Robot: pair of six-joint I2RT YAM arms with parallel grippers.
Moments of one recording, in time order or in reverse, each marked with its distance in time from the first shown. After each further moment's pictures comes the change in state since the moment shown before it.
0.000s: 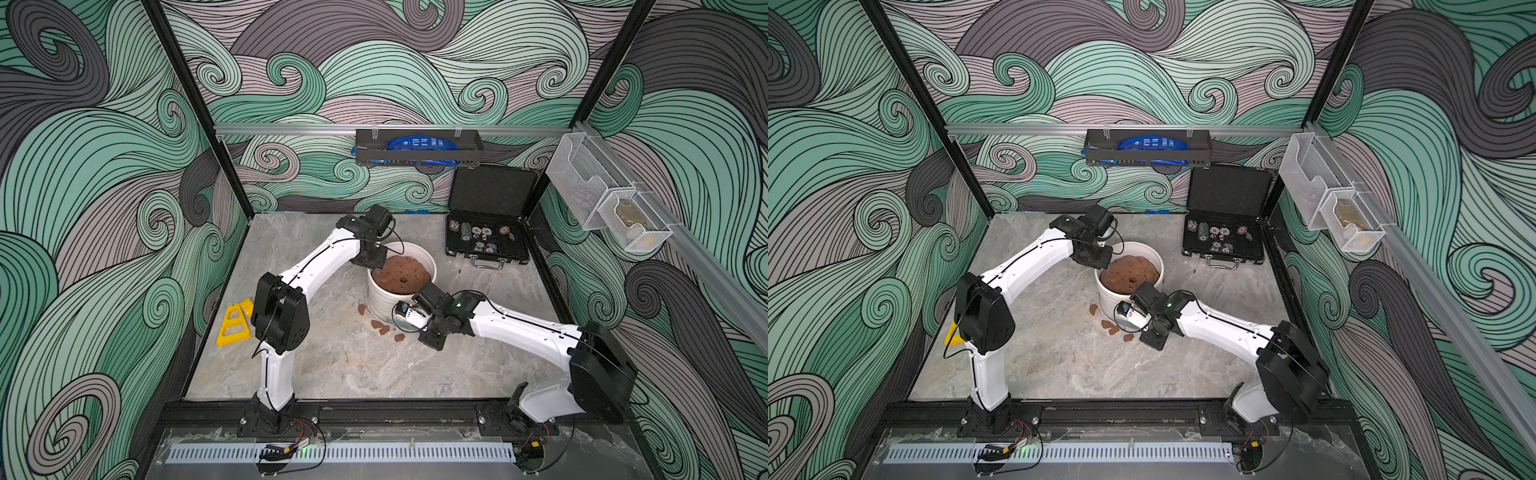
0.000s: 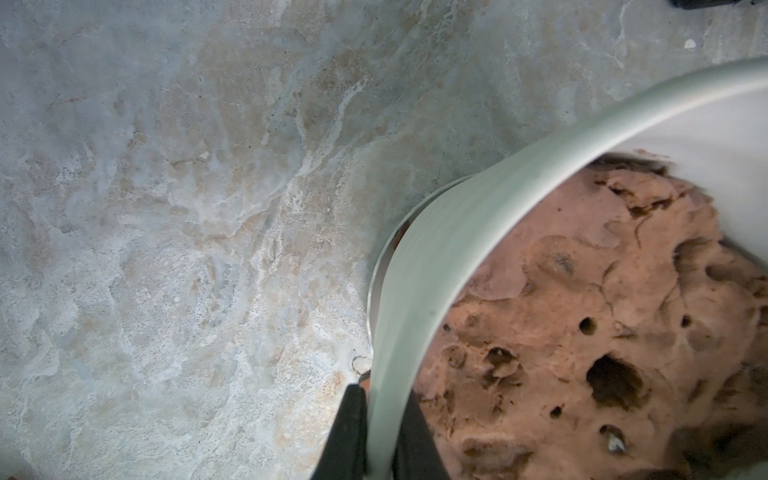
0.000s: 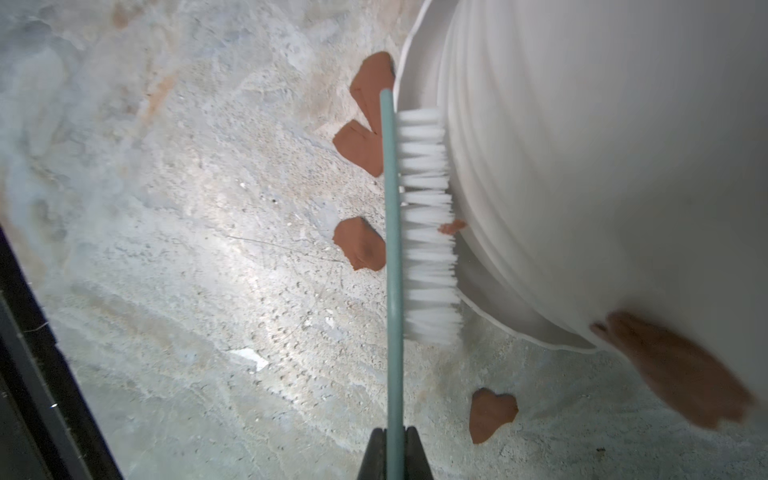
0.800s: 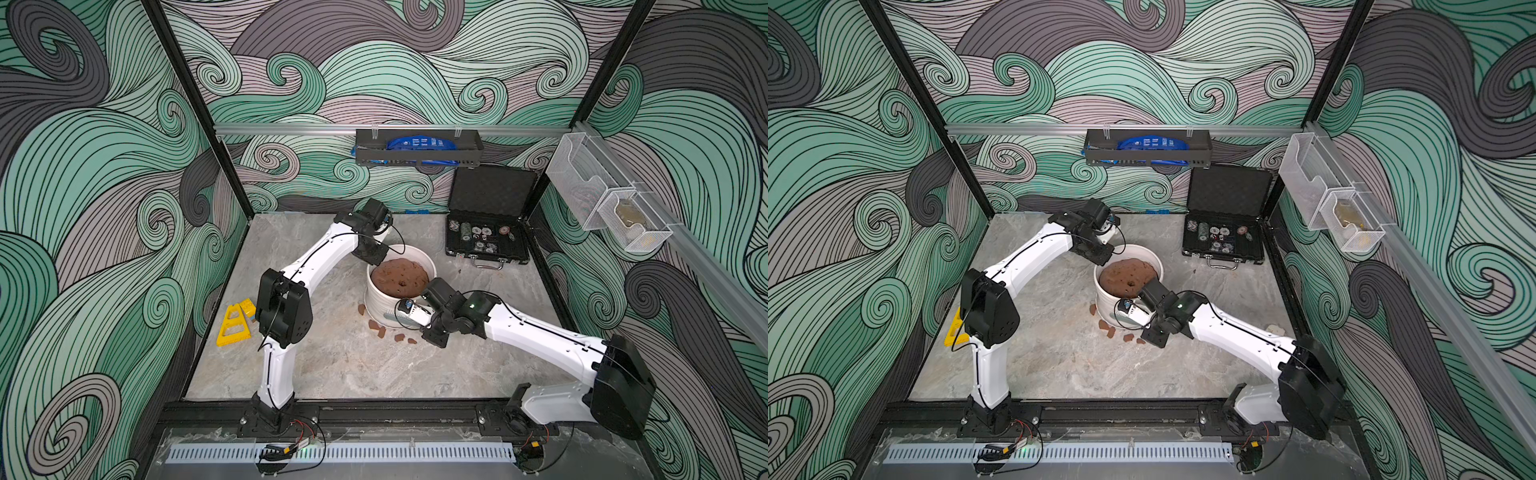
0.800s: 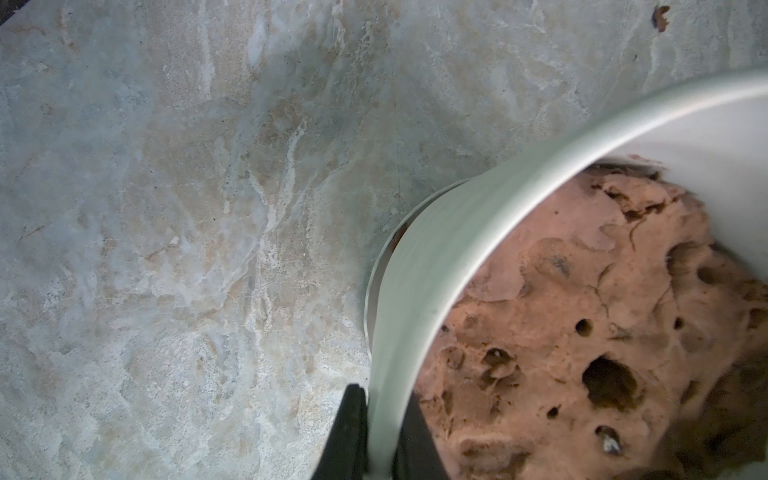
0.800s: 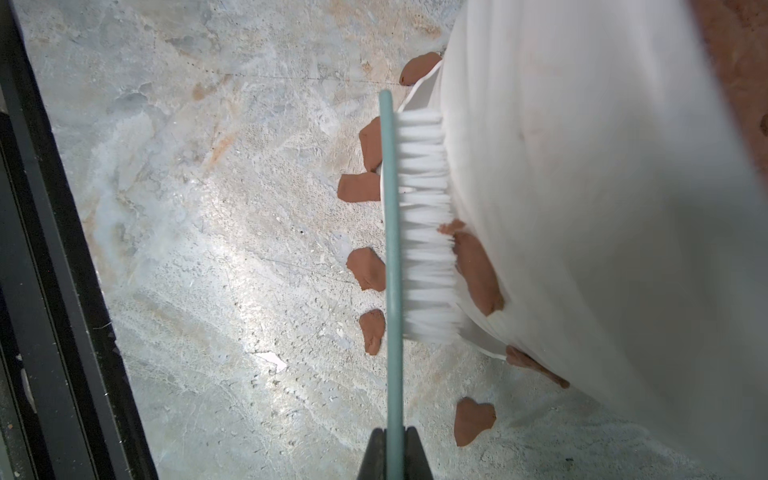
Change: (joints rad) left arm 0.041 0.056 0.076 0.003 0.130 0.311; right arm -0.021 -0.085 0.000 0.014 -0.045 -0.040
